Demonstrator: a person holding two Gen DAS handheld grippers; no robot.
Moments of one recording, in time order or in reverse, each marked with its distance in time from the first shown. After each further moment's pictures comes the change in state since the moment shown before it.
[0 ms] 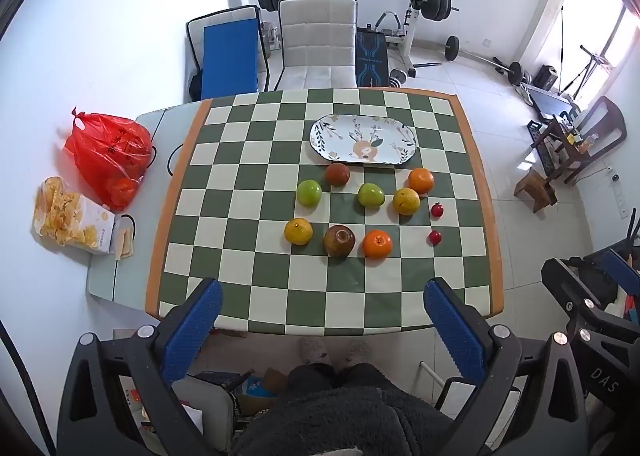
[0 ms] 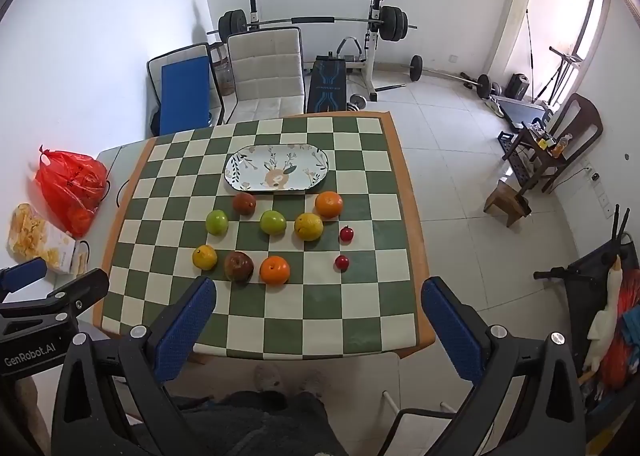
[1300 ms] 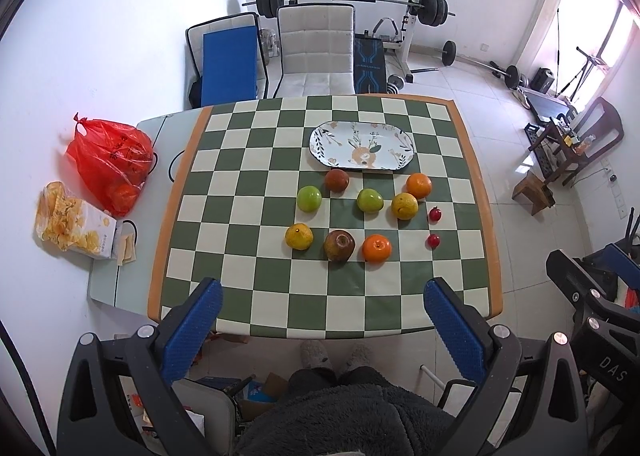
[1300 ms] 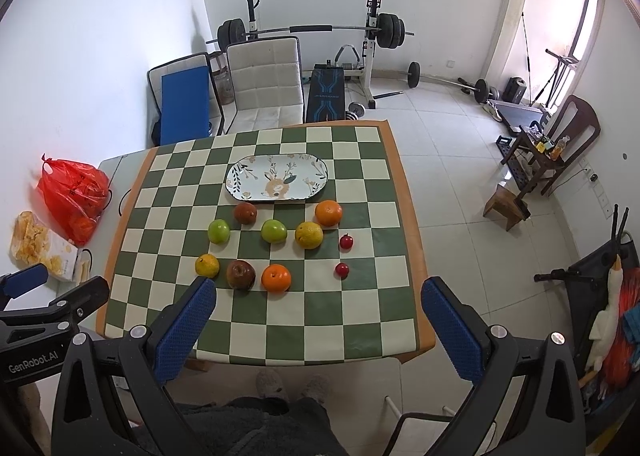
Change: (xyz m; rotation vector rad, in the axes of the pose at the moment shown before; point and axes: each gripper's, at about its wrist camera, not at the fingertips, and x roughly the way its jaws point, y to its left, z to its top) left arm -0.010 -0.002 0.015 -0.006 -0.011 -0.003; right arm -0.005 0.001 0.010 0.010 -0.015 0.003
